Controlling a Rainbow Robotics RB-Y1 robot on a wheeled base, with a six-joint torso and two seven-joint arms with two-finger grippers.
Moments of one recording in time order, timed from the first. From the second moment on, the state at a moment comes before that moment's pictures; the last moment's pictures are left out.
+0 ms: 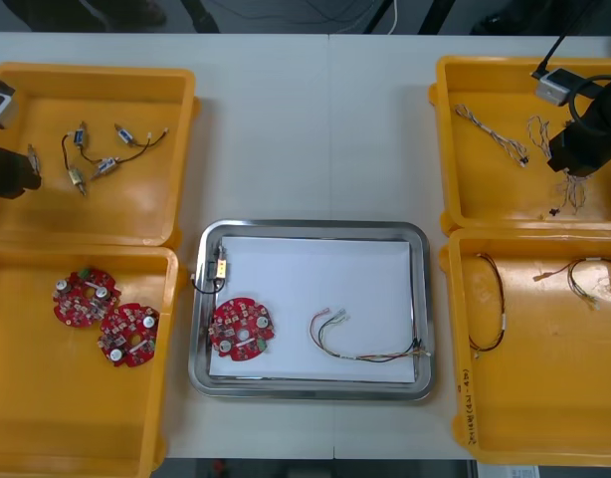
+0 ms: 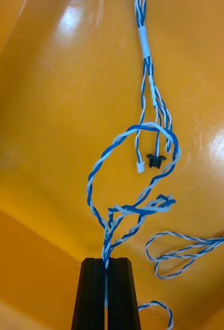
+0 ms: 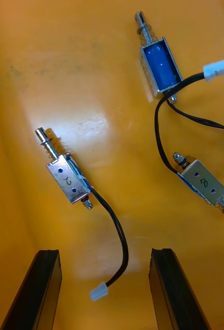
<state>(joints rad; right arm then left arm) -0.90 -0.60 -0.23 -1.11 -0.52 1.72 2.33 -0.56 0.87 0.04 -1.24 0.82 1.21 -1.94</state>
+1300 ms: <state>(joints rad) -0.66 -0.68 -0.22 -2.03 -0.98 1.92 2.24 -0.53 0.87 0.00 -1.21 0.88 1.19 -1.94</state>
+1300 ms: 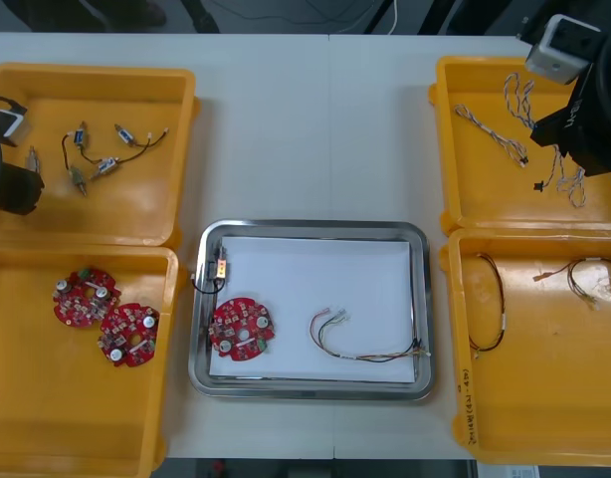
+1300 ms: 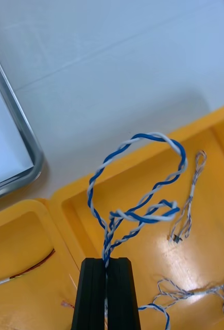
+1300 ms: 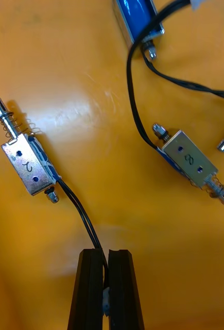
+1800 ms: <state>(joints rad) -0.70 -0.74 0.17 -2.15 -1.08 1.92 2.22 -0.53 0.87 0.00 -1.28 0.90 1.29 -1.93</state>
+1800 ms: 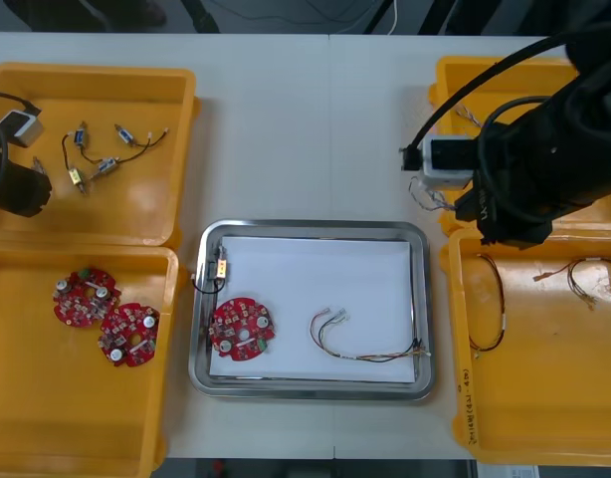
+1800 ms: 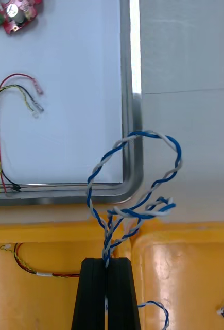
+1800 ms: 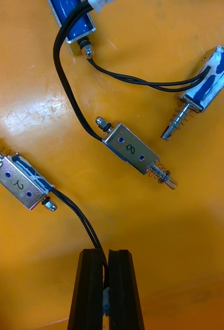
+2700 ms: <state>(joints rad) -0.85 -0.59 0.67 -1.97 -0.78 1.87 2.20 -0.53 0.87 0.00 -1.28 0.97 1.29 -1.84</state>
